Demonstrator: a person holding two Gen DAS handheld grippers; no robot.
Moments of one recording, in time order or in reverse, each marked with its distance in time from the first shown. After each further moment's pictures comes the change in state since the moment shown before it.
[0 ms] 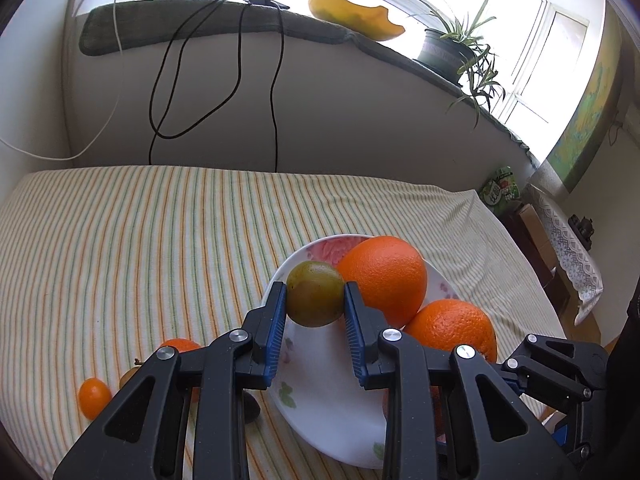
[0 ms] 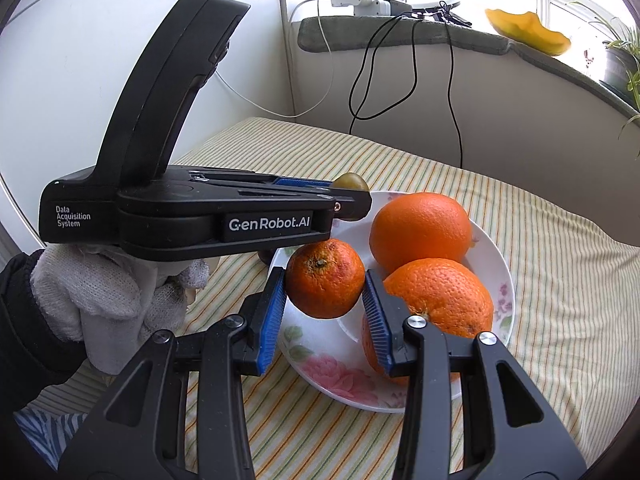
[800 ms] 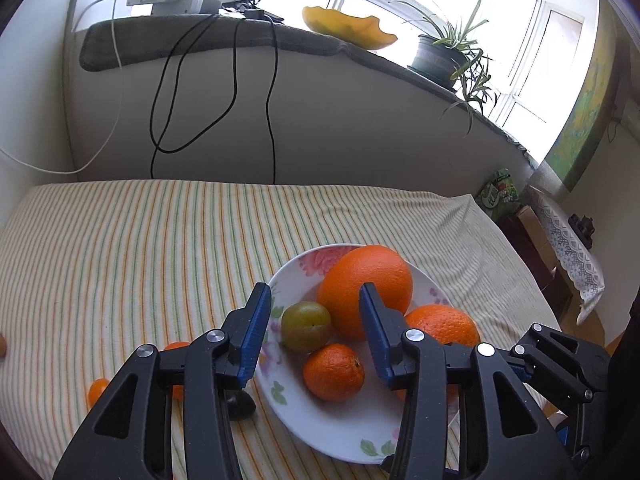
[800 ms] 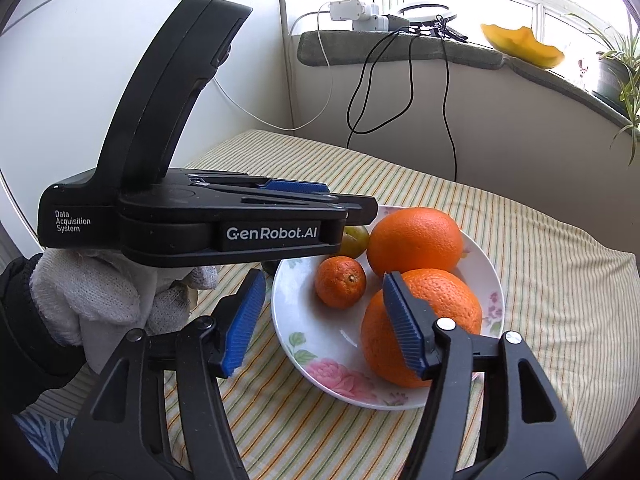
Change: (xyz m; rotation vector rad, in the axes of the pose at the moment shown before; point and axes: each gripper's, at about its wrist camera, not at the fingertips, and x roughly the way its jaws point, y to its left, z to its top) left arm -0.009 -0.007 0.005 0.018 -0.025 0.006; right arm -0.013 0.003 0.002 -0.007 -0.039 -0.019
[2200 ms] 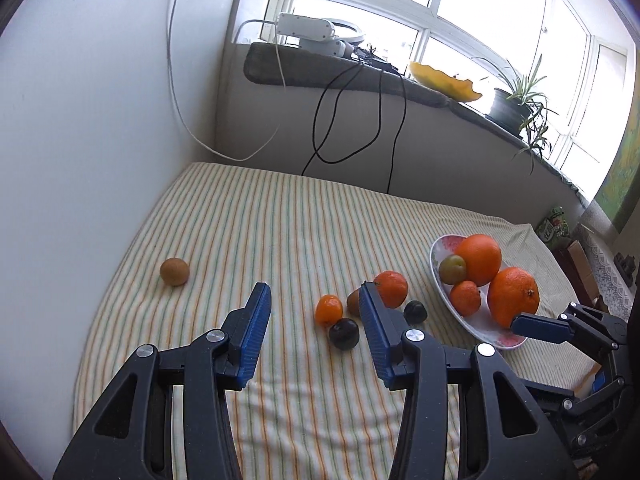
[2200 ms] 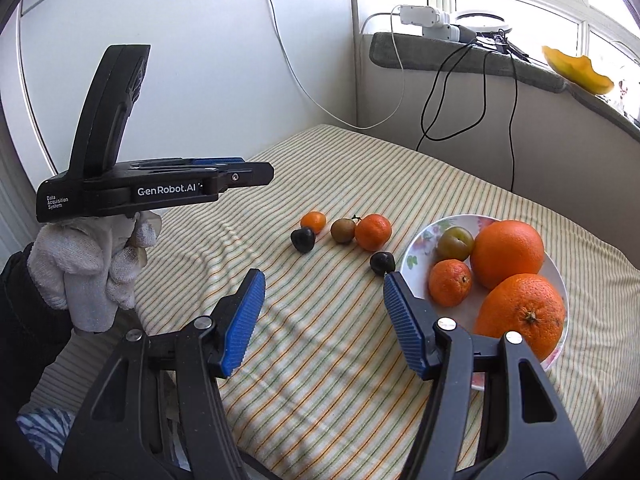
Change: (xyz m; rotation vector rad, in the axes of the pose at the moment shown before) left arm -0.128 0.102 -0.062 -0.132 -0.114 0.255; right arm -0.006 0.075 0.000 -0.085 0.020 0.131
